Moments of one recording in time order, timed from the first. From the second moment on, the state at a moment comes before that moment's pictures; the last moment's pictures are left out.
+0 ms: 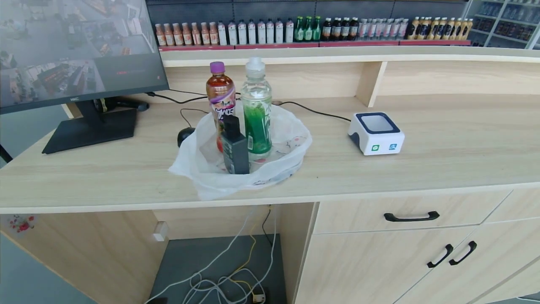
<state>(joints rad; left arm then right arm) 0.00 0.00 0.00 0.00 0.00 0.00 0.01 0.00 0.00 0.00 -0.05 0.04</state>
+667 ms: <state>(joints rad) 0.00 0.00 0.00 0.00 0.00 0.00 0.01 0.00 0.00 0.00 -0.05 0.05</state>
